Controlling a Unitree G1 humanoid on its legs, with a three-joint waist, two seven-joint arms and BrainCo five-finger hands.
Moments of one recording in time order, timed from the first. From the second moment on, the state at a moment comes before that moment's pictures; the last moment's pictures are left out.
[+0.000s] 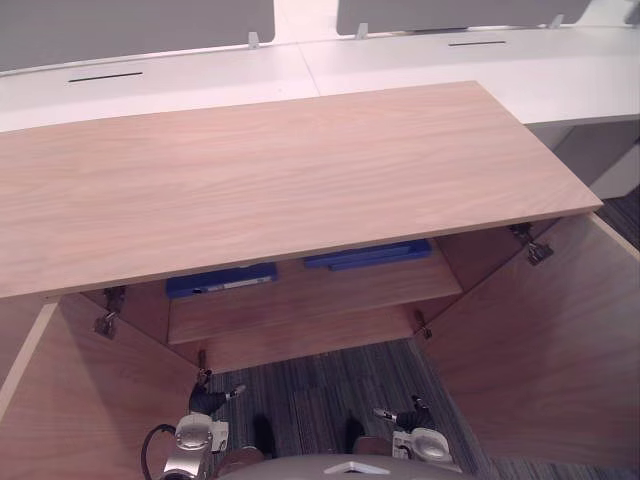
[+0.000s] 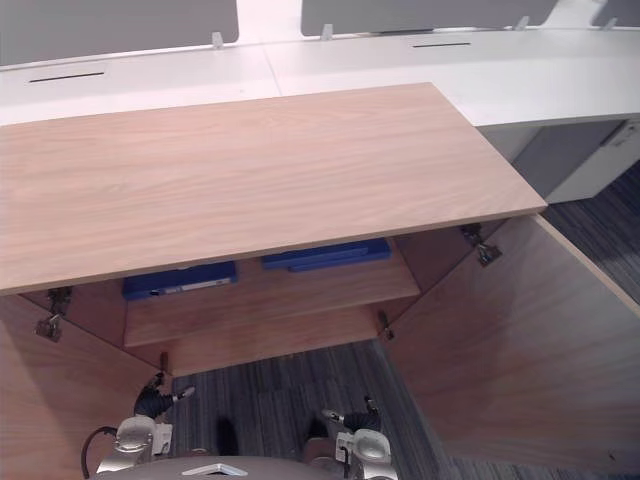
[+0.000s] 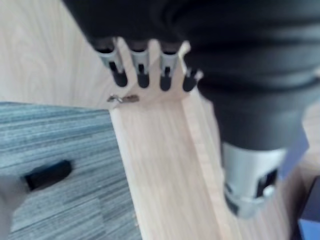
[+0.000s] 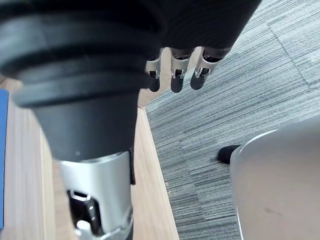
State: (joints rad) left arm 0.06 0.08 0.04 0.91 0.08 -0.12 0.19; right arm 0.03 -0.01 -0.22 0.97 -0.08 -0.08 -0.22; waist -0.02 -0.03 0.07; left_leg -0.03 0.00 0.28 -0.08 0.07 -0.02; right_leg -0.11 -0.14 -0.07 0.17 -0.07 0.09
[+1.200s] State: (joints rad) left arm 0.06 0.06 0.01 0.93 0.08 -0.11 0.17; right arm 0.09 -0.02 -0.30 0.48 -0.04 -0.11 -0.26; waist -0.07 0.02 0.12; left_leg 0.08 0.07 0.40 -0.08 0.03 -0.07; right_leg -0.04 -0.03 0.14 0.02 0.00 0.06
